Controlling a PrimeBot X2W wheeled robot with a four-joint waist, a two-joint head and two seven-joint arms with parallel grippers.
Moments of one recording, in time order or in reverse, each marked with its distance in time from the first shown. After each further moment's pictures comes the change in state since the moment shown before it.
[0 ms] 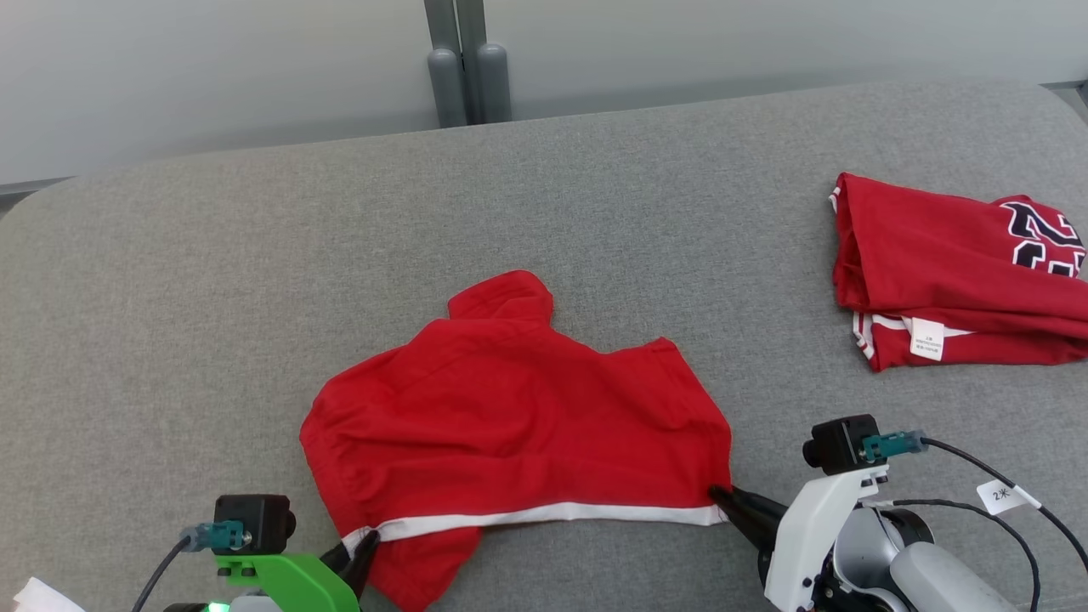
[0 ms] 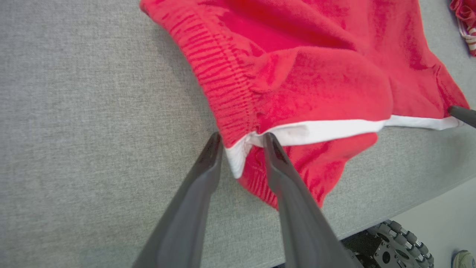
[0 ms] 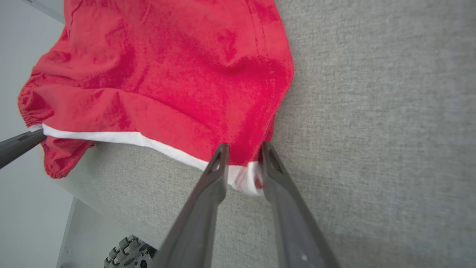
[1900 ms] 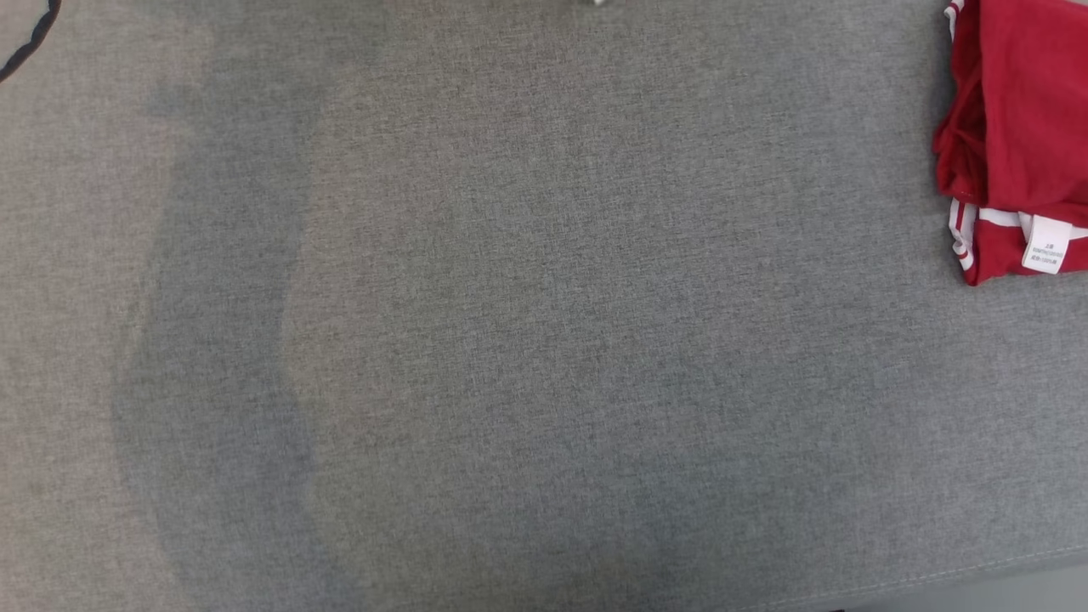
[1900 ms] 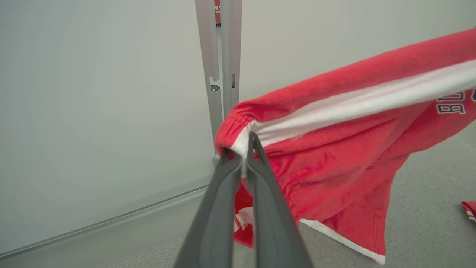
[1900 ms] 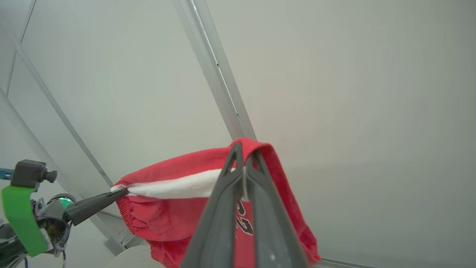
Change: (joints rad) left arm -1.578 -0.063 -0.045 0.683 0.027 -0.290 0.036; right arm -1.360 -0.185 0.094 0.173 0.385 0.000 -0.273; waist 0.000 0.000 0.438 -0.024
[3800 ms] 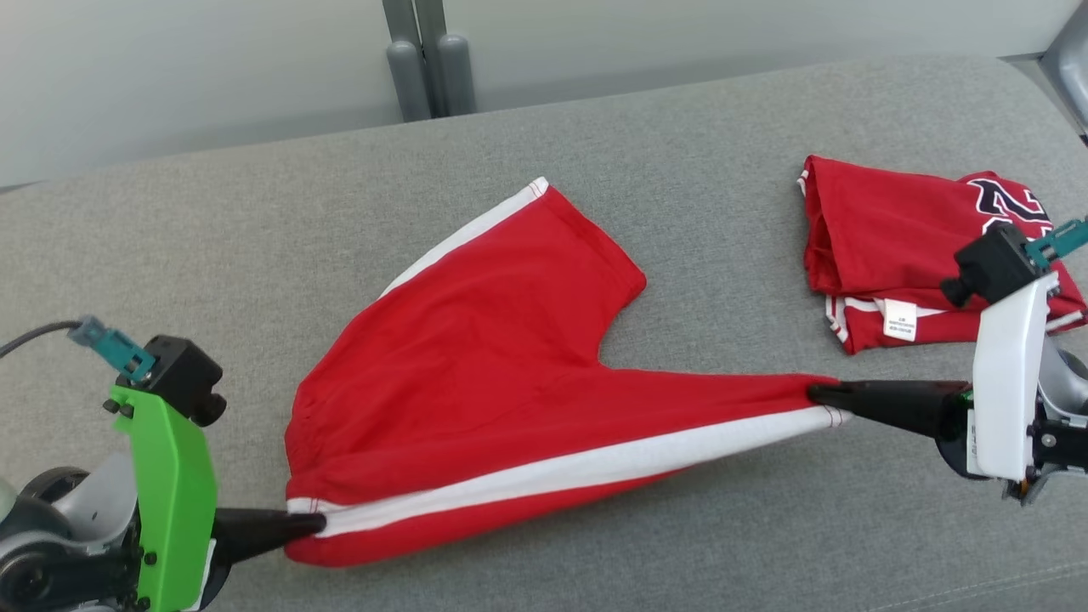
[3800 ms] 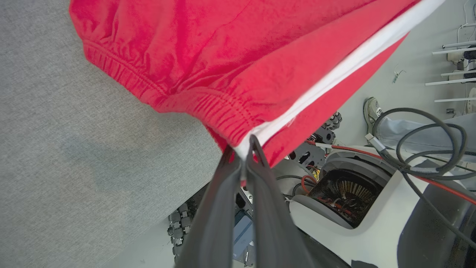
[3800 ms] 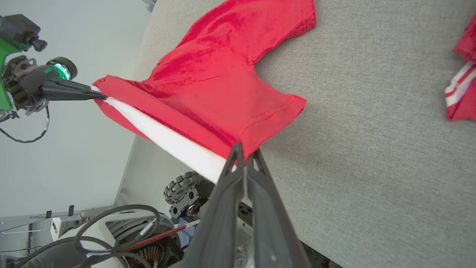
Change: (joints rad) left arm 0.919 0.747 -0.466 -0.992 -0.898 0.179 0.344; right arm 0.648 -0.624 0.661 -0.653 0.549 0.000 0.317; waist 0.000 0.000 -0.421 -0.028
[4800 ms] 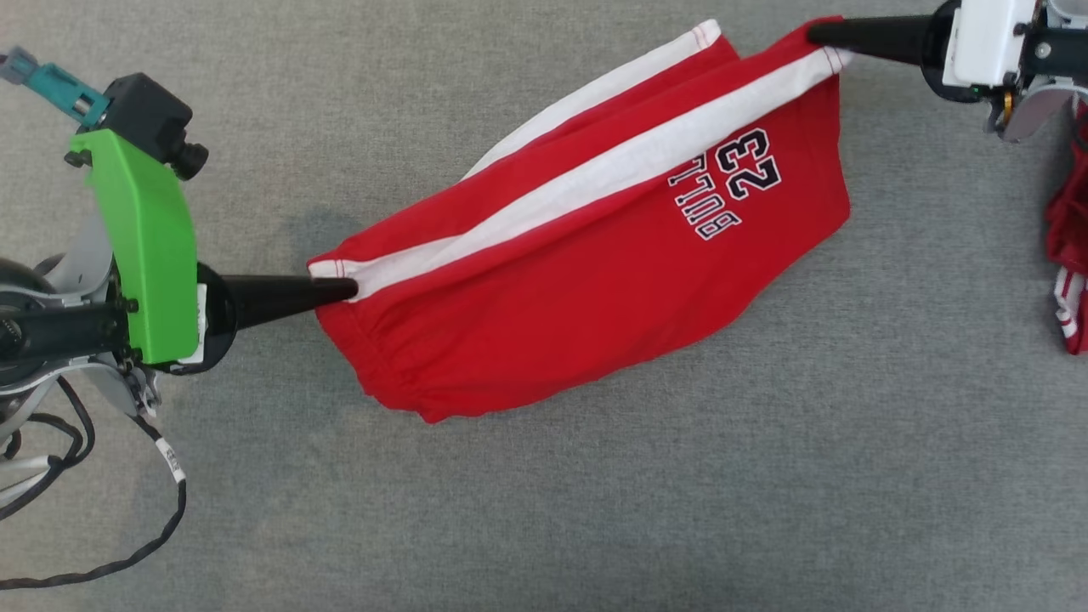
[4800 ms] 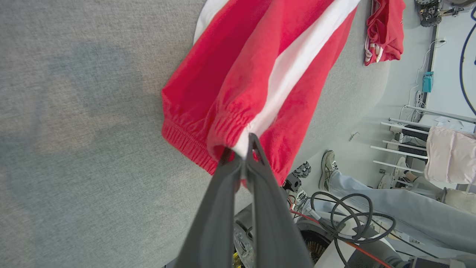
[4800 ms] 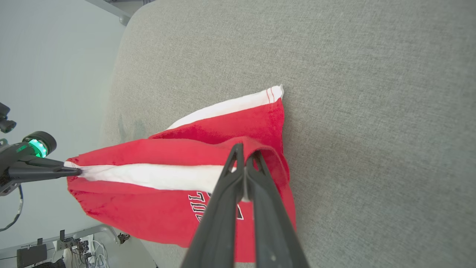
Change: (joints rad) left arm -0.317 -0.236 0.131 0.239 -0.119 0.020 0.133; right arm -0.592 0.367 0.016 0.640 0.036 0.000 0.255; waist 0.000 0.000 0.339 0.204
